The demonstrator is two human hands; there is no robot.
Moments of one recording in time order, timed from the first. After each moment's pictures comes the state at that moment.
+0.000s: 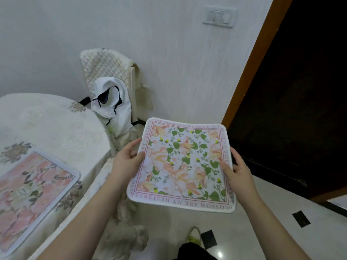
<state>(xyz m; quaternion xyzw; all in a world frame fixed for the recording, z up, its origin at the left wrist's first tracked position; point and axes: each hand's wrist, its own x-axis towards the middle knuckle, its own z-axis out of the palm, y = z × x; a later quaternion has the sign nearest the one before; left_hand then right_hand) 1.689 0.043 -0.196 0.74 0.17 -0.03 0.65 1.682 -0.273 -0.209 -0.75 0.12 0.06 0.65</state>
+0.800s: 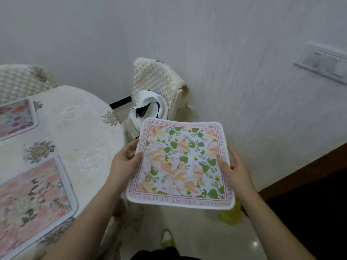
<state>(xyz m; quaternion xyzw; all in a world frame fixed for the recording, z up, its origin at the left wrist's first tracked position) 1.884 0.126 -0.191 0.69 0.33 0.12 0.63 2.018 -0.157 -0.203 -0.77 -0.05 0.19 0.61</state>
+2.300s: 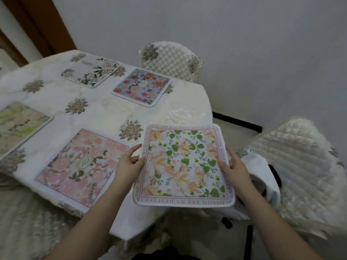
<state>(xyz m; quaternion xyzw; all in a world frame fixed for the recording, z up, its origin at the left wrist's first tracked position) 1.926 0.345 -0.242 0.38 0.66 0.40 0.50 2.247 0.328 -0.236 -0.65 -0.40 0.51 0.40</state>
